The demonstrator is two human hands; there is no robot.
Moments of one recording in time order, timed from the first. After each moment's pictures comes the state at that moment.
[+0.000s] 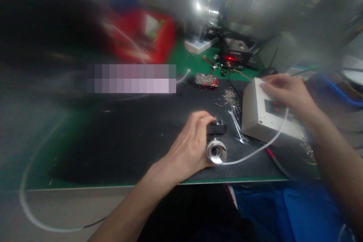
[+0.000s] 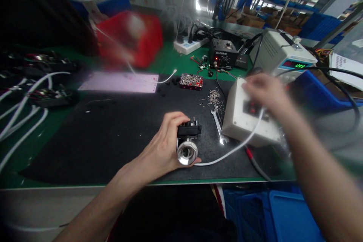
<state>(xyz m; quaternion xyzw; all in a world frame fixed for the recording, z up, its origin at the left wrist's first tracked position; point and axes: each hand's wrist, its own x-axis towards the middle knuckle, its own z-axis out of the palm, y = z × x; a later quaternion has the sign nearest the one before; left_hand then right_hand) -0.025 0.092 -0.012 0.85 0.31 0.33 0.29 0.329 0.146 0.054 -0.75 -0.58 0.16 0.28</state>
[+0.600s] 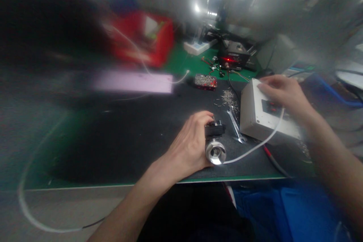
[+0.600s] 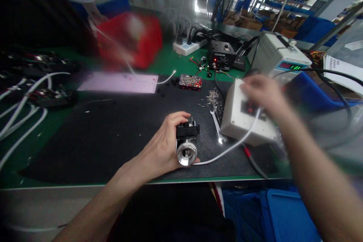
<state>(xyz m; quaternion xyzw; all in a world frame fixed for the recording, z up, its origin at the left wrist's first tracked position) -0.025 0.096 -0.019 0.85 0.27 0.35 0.28 0.325 0.145 0.057 -0.75 -0.59 0.15 0.27</state>
